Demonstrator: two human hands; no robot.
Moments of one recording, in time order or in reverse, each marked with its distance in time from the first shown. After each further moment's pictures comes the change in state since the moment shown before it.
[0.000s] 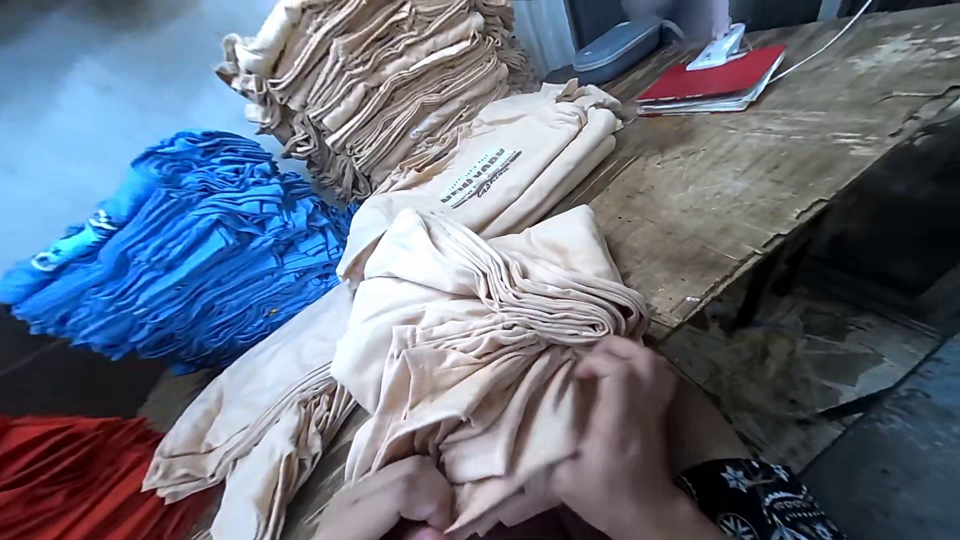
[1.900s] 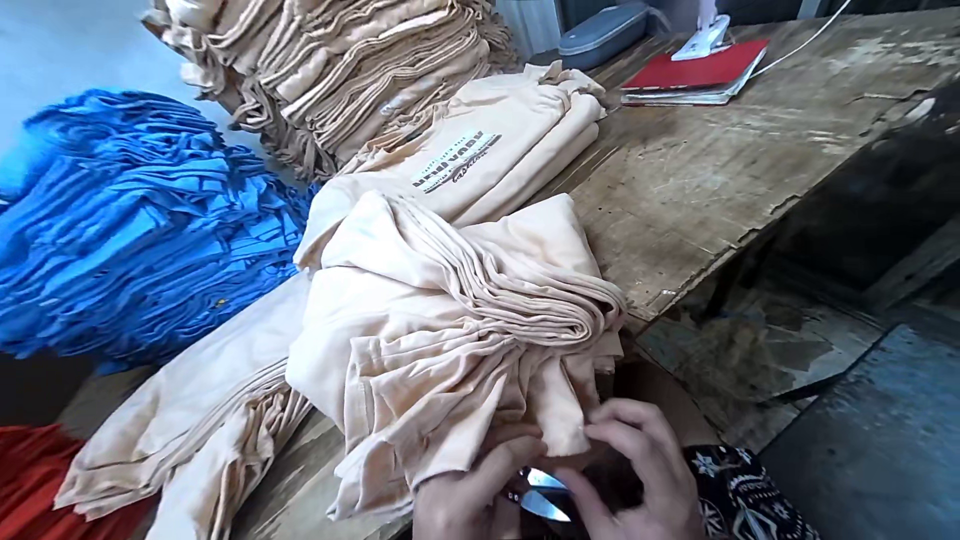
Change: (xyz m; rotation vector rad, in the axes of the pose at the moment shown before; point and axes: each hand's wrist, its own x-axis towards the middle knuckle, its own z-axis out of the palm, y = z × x) left_hand 0.024 0.002 0.105 0.213 0.215 -0.168; right_hand -0.049 0.050 -0.040 0.360 -0.142 -0.007
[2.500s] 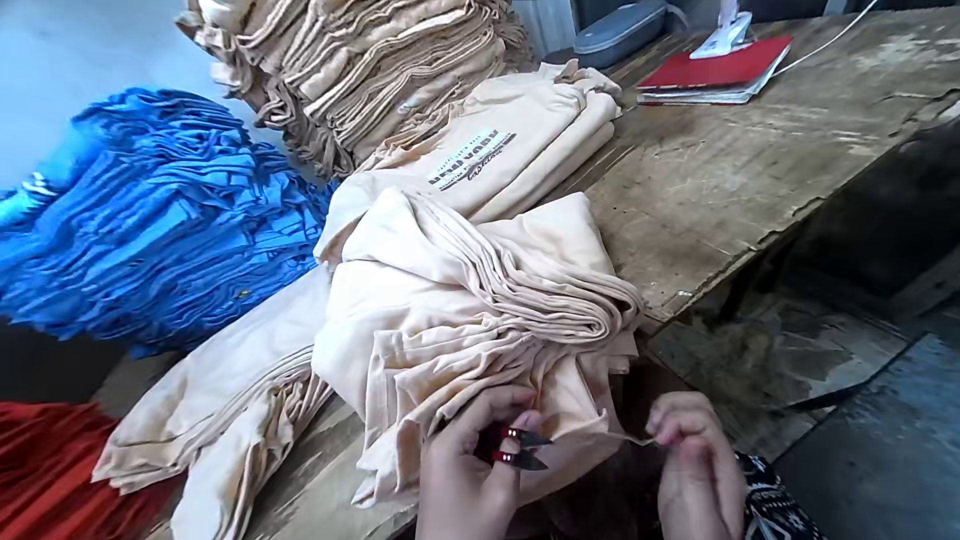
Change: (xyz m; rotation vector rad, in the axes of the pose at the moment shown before) left_hand 0.020 0.002 -0.002 -0.232 0.076 -0.268; right_hand -0.003 0.027 -0.008 0.247 0.181 0.088
